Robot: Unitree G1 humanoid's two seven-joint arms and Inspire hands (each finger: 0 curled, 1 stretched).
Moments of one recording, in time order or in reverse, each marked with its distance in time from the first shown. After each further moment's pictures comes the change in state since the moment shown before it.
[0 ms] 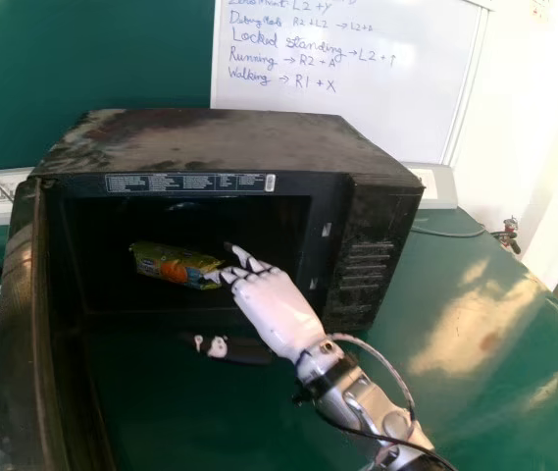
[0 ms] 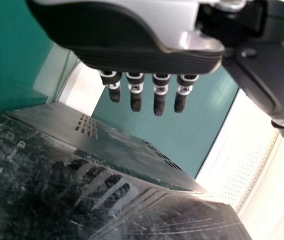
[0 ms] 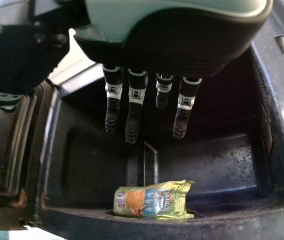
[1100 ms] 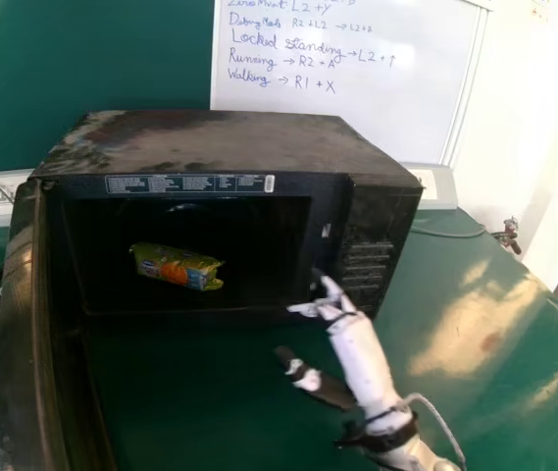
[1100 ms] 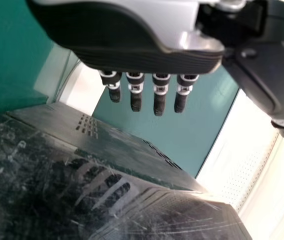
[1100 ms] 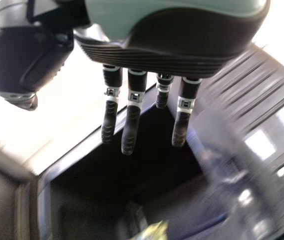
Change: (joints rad) left arm -0.004 0.006 0.000 0.017 0.000 -0.005 -0.008; right arm 0.215 -0.076 -0.219 0.245 0.132 -0.481 -0.390
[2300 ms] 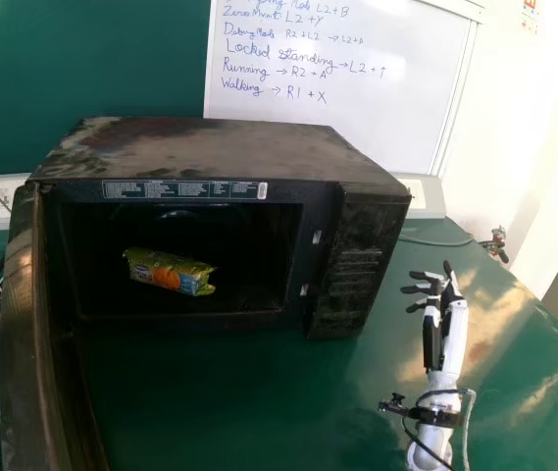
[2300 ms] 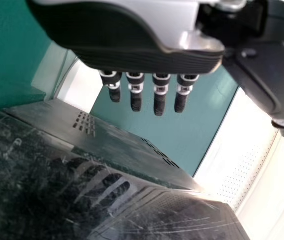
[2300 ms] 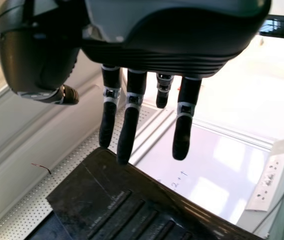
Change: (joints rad) left arm 0.008 0.020 0.001 0.012 0.000 0.005 -0.001; right arm -0.101 0.157 -0.310 0.379 0.504 -0.113 0.267
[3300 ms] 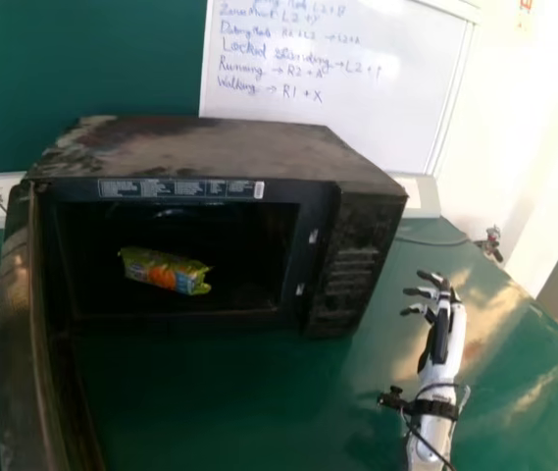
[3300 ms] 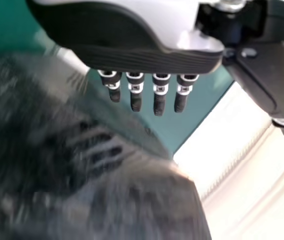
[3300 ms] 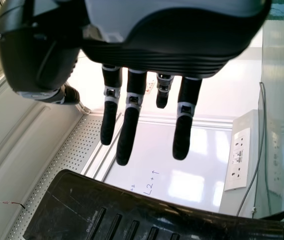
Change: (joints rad) left arm 0.062 -0.012 0.019 -0.139 -0.184 0.145 -0.130; right arm -0.064 0.117 -0.170 0.090 0.307 0.046 0.404
